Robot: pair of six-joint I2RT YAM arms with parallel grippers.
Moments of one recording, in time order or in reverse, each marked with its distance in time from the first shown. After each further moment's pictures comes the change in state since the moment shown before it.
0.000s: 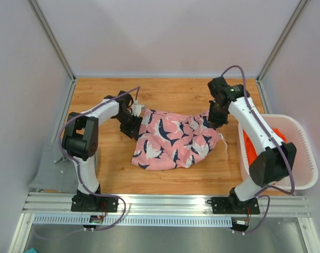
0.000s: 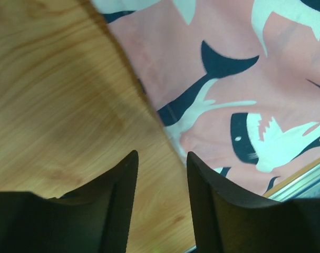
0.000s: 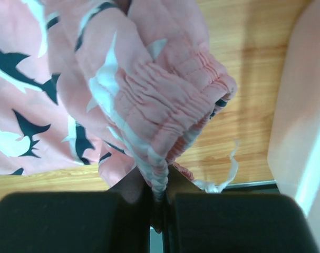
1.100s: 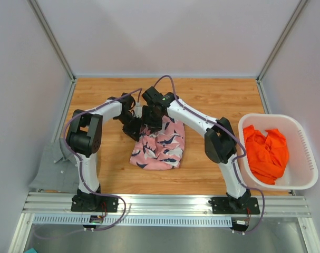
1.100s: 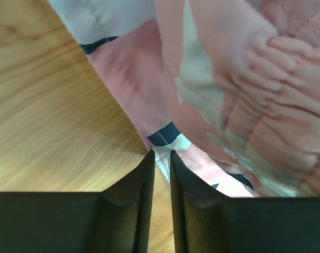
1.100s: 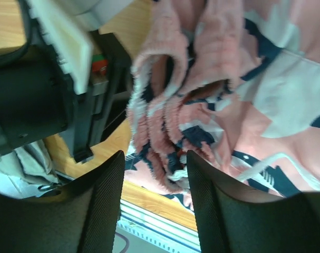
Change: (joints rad) left arm -0.027 0.083 0.005 0.041 0.054 -0.025; right arm 0.465 0.616 0.427 0.351 -0.253 0.307
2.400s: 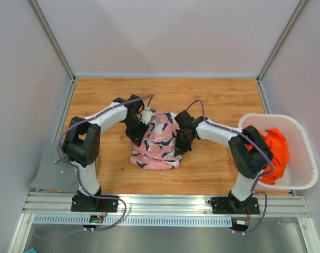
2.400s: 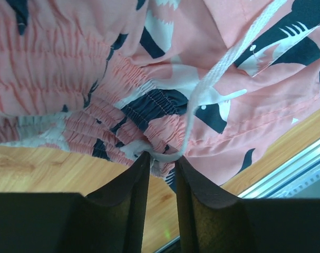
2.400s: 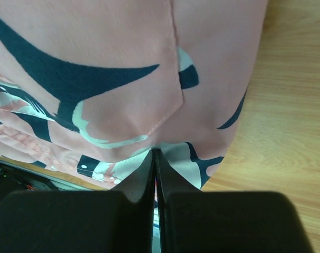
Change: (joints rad) left arm -0.141 -0.144 -0.030 -0.134 -0.120 0.097; right arm -0.135 -0.417 -0.875 0.303 -0.095 -0.006
